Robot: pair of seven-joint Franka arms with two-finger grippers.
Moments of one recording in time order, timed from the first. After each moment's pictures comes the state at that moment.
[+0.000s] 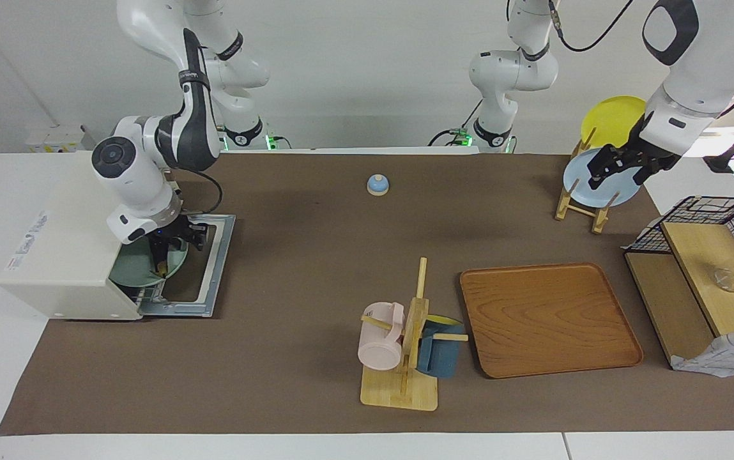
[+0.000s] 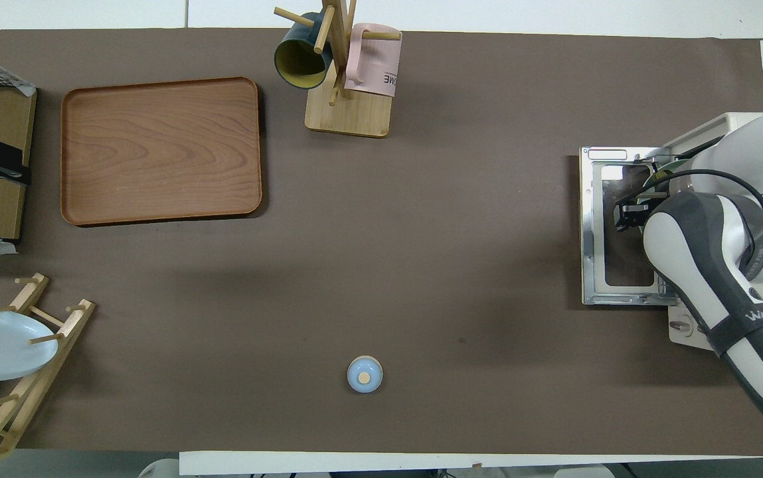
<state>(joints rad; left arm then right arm) -0.17 0.01 0.11 -1.57 0.00 1.53 -0.06 -0.07 0.10 0.02 -2.10 -0.06 2.06 0.00</state>
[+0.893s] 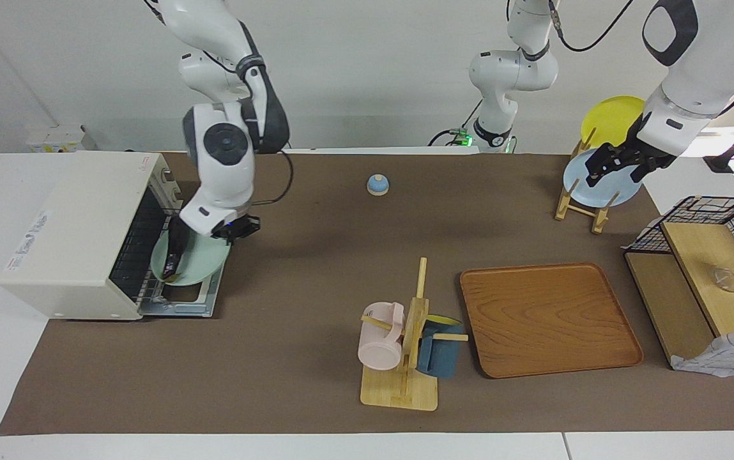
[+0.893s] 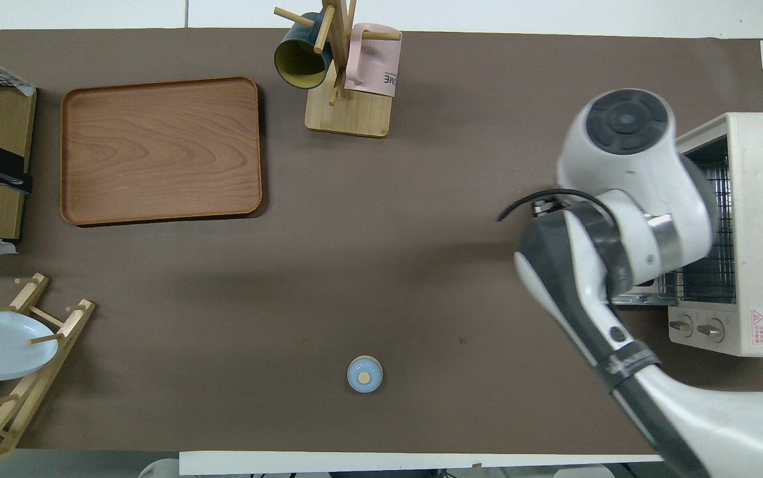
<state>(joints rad) -0.17 0.01 0.11 -1.57 0.00 1.50 -0.06 0.38 0.20 0.03 -1.79 -0.19 1.78 0.38</state>
